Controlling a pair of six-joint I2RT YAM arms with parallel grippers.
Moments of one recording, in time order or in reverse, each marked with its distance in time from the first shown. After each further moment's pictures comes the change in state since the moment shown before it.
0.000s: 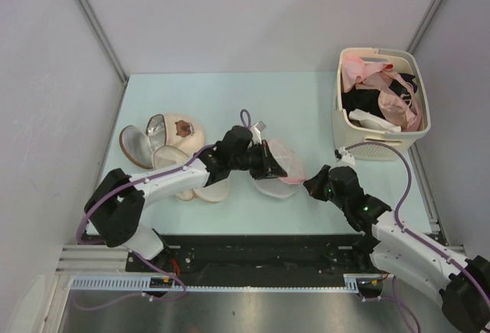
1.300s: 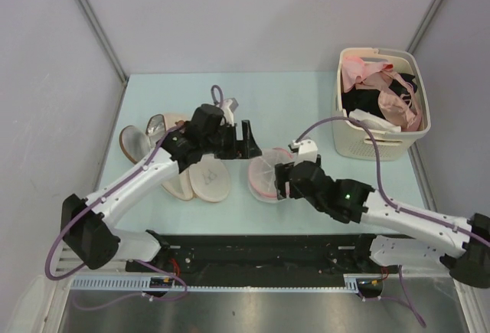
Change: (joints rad) left arm 0.140 -0.194 0.189 -0.505 -0.193 0.443; right arm 0.438 0.229 0.466 -0.373 0.332 -0.220
